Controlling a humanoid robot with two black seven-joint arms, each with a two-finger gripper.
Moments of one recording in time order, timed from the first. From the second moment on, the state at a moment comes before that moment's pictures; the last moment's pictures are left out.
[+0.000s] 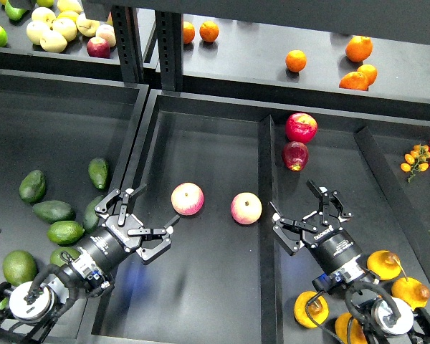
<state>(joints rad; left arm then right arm) 0.07 0.00 -1.36 -1.13 -0.17 -0.49 0.49 0.13 0.01 1.27 0.95 0.26 0.58 -0.49</state>
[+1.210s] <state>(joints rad) -0.08 0.00 -1.32 -1.02 -0.30 -0.49 0.31 0.07 0.01 1.27 1.01 0.28 0.58 -0.40</state>
